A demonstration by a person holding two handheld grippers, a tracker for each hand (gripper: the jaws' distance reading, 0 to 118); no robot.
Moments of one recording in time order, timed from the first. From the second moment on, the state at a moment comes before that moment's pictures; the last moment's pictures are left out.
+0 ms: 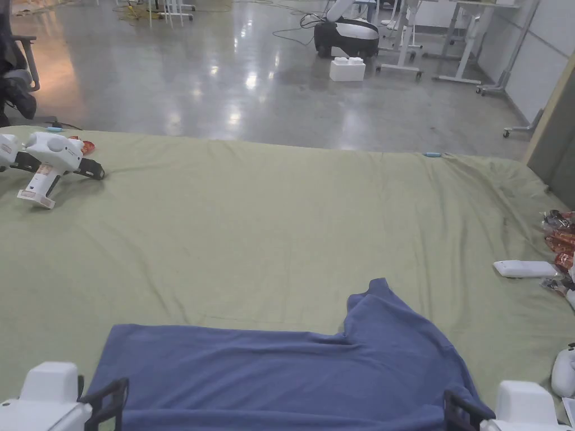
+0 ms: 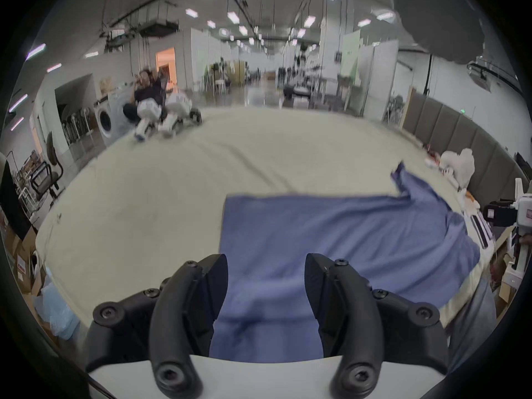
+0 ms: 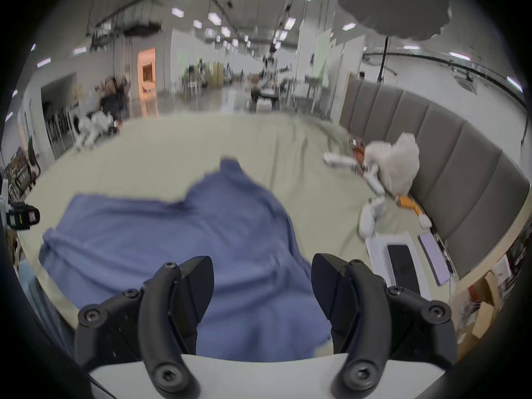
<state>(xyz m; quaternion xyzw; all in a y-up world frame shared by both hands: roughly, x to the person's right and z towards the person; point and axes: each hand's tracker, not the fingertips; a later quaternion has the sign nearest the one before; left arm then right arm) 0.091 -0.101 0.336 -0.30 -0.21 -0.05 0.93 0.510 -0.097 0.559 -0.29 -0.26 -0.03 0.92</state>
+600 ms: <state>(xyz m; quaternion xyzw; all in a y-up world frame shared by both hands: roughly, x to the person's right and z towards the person) 0.139 -0.040 0.340 -0.07 -0.18 -0.02 0.98 0.436 -0.028 0.487 -0.04 -0.24 0.01 0.97</state>
